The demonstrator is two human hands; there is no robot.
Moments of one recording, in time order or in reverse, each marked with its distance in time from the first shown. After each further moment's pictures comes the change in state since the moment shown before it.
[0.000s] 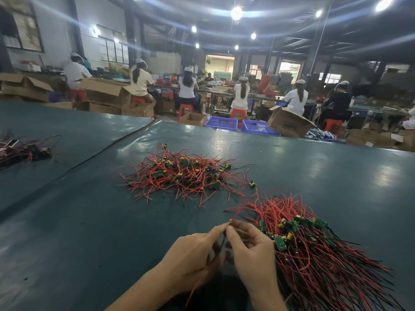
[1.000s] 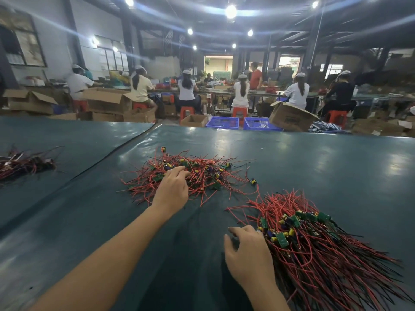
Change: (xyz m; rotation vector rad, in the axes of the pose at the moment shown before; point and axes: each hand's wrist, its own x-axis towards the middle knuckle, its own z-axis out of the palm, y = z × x) left_hand 0.099 -0.094 -0.037 0.268 0.319 -0.190; right_hand 0.017 0.026 -0.006 -0.891 -0.133 -0.271
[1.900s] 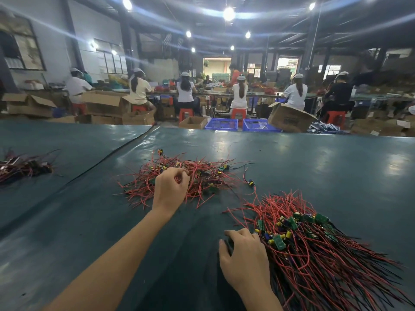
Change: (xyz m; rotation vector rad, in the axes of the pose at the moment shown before) left_hand 0.004 0.023 -0.011 -0.343 0.376 -0.133; right_hand 0.002 -0.001 0.002 -0.109 -0.049 -0.001
